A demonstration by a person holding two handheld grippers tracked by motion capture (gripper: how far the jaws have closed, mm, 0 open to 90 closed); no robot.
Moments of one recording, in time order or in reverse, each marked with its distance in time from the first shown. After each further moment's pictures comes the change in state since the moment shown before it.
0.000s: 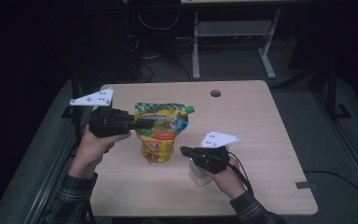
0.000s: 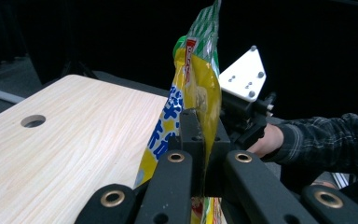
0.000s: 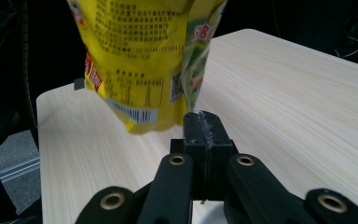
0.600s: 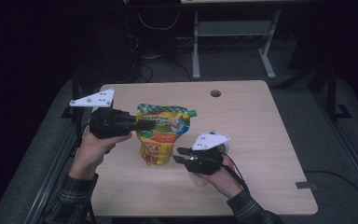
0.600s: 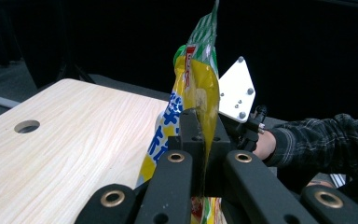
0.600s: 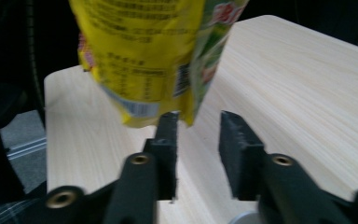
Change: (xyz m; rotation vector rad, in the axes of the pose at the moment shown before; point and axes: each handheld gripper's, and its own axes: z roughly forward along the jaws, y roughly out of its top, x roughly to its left) left arm -0.004 0.002 0.001 -0.007 -0.009 0.010; right arm 0.004 -0.001 0.014 0.059 0.056 -0.042
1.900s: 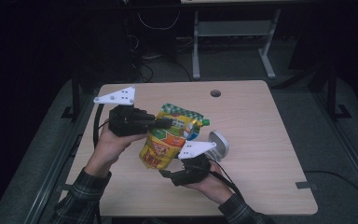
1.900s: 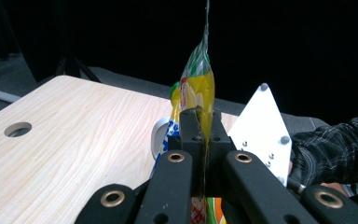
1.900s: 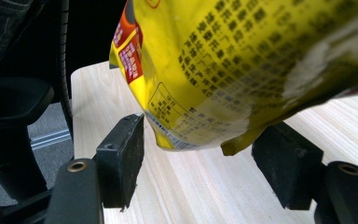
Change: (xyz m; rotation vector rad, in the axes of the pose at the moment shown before) left arm -0.005 0.014 0.041 0.053 0.012 0.006; right arm 0.027 0.001 0.023 0.016 0.061 -0.029
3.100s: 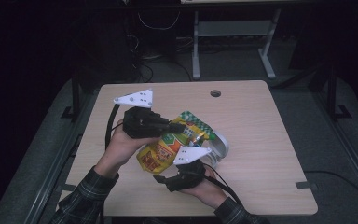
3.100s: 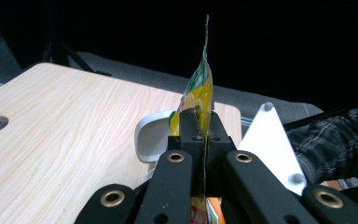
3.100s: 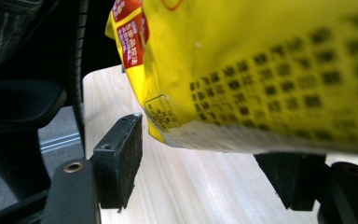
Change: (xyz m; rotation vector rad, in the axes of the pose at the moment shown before) left arm -0.009 0.005 0.031 0.072 -0.024 -0.009; right arm 0.013 -0.006 0.013 -0.026 0.039 -0.005
